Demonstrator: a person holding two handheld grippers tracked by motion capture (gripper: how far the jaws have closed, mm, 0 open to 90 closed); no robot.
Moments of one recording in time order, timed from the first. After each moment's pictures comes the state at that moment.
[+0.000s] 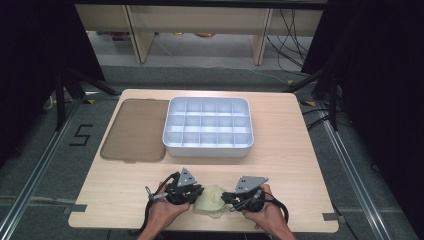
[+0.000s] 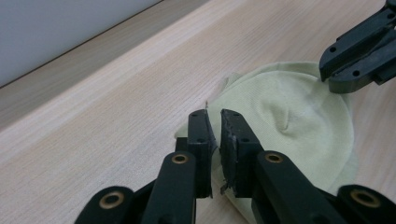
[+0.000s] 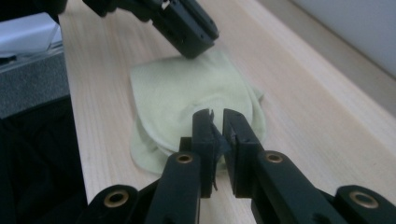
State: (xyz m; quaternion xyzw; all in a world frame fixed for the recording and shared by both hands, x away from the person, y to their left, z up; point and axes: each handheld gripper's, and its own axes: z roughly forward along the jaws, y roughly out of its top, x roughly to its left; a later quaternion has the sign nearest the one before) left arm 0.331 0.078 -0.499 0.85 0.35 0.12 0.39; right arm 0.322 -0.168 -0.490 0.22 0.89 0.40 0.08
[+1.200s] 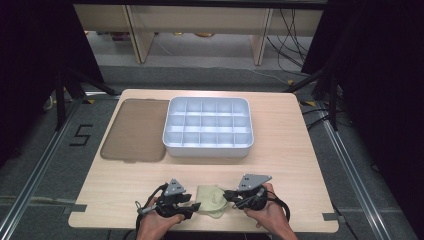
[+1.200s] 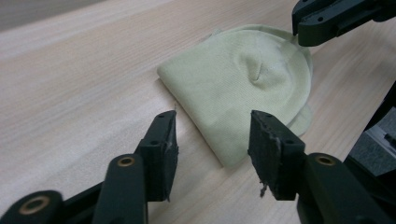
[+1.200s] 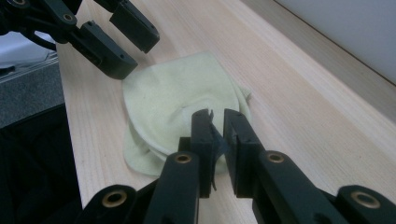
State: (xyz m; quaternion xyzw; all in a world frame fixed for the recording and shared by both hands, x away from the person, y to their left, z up) left arm 0.299 0.098 -0.504 0.81 0.42 0.05 0.41; right arm 0.325 -0.174 -0.489 0.23 0.88 0.41 0.07
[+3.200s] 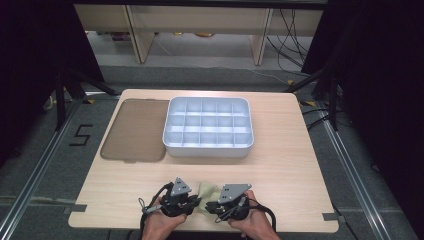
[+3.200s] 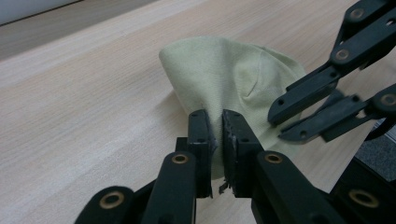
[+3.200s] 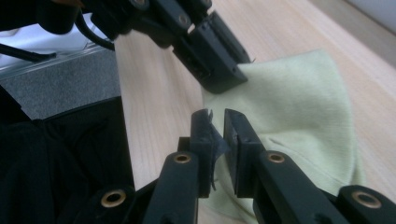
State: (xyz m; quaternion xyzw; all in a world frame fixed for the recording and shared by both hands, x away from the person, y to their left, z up) left arm 0.299 0.086 -0.493 0.82 0.39 0.08 0.40; right arm 0.307 -0.128 -0.498 0.17 0.89 0.41 0.04
